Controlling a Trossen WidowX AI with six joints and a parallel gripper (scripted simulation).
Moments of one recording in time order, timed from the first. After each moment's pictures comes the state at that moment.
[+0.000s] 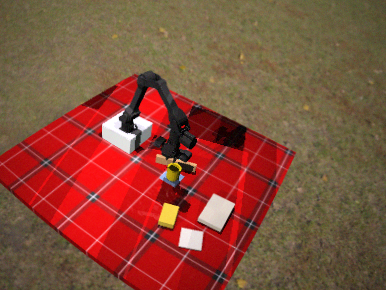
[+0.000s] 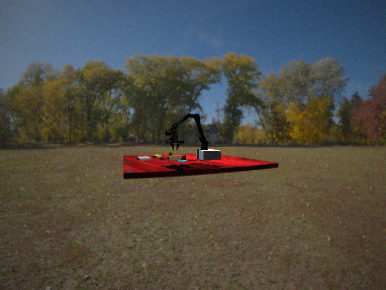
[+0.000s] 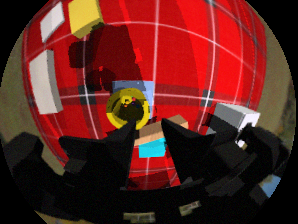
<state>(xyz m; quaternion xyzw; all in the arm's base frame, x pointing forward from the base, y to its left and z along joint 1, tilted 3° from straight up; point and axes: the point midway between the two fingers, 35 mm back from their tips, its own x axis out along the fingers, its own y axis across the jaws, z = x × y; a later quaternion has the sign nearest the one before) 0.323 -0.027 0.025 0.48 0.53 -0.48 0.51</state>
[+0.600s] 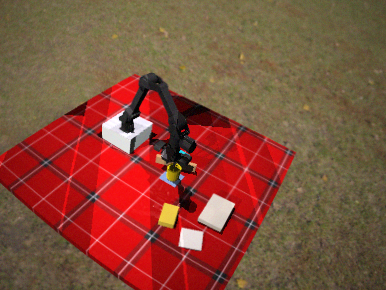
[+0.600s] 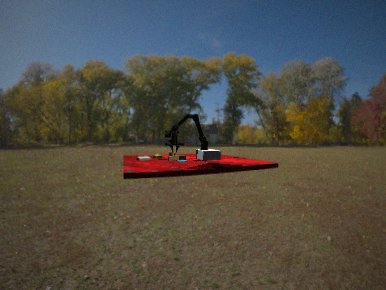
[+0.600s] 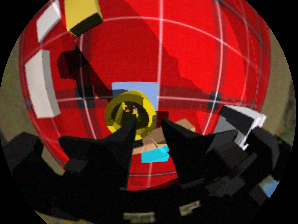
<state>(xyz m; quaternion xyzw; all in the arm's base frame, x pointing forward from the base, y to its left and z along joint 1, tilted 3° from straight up) 0.328 -0.028 0.004 0.49 0.52 -0.48 0.51</state>
